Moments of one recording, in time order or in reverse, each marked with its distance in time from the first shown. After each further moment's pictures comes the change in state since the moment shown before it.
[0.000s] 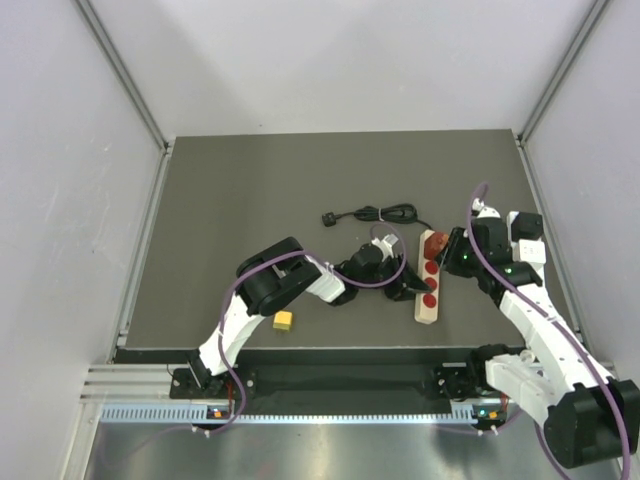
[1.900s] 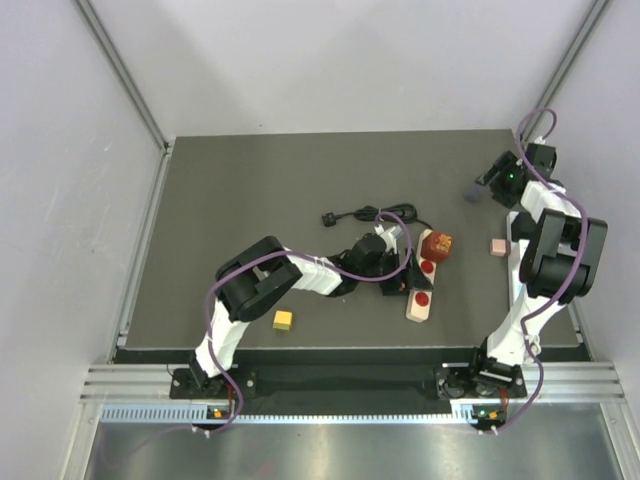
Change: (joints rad) left arm -0.006 -0.160 0.022 -0.299 -0.018 0.311; right arm -0.469 0.978 0.698 0.274 -0.208 0.076
